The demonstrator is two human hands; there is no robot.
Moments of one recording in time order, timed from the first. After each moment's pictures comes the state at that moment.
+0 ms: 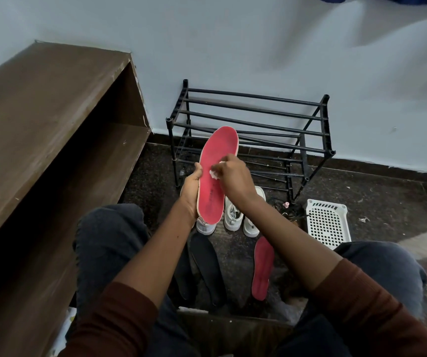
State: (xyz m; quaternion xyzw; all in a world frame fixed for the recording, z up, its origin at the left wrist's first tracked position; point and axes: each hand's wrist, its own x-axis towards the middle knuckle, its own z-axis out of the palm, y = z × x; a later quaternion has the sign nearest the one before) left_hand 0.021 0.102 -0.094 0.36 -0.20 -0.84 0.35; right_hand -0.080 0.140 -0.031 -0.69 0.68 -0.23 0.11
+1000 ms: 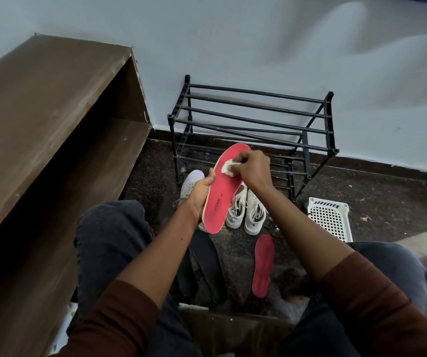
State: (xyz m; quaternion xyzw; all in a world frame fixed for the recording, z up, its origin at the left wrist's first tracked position) left_hand 0.017 0.117 -0.088 0.38 -0.25 -0.86 0.24; right_hand -0.114 0.124 -0.035 -0.51 0.75 -0.35 0.25
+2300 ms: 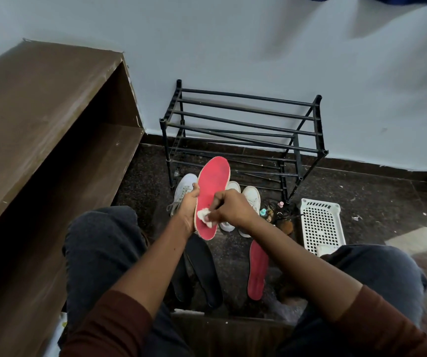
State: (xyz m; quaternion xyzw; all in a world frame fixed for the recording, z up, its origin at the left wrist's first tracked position) left_hand 0.019 0.128 -0.103 0.44 -0.20 -0.82 0.30; right_hand -0.086 0.183 -0.050 -0.52 0.66 -0.27 0.48
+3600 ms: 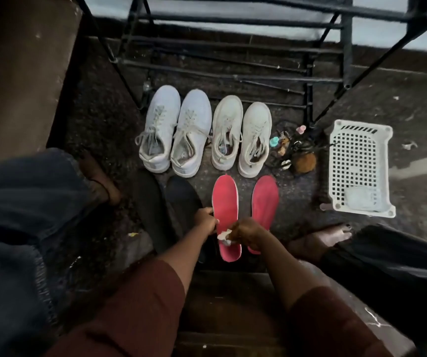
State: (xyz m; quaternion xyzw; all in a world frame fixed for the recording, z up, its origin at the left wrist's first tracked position) left_hand -0.043 0.199 -0.421 0.72 -0.33 -0.61 0.00; right_hand -0.158 0.251 -0.407 -0.14 0.70 -0.11 0.69
